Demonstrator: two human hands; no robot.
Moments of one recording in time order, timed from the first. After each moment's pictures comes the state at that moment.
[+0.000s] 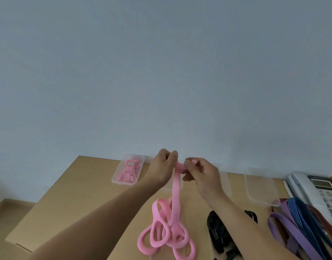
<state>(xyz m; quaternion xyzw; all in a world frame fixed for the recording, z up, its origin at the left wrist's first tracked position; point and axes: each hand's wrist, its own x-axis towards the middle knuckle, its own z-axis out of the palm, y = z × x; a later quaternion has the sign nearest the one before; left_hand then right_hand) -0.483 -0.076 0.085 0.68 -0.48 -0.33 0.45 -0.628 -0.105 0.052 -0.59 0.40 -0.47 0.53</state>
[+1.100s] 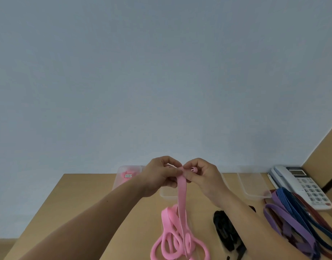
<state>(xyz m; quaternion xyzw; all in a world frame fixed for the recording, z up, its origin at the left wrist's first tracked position) -0.409 -0.071 0.098 0.47 -0.47 -0.62 0.42 -0.594 -0.086 0.078 -0.61 0.38 -0.45 0.54</state>
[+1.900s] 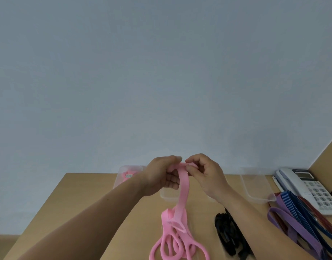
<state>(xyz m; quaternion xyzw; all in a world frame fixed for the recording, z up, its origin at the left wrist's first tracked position) -0.417 -0.077 0.106 0.47 -0.46 -0.65 0.39 -0.601 -0.103 0.076 -0.69 0.39 -0.44 0.42</state>
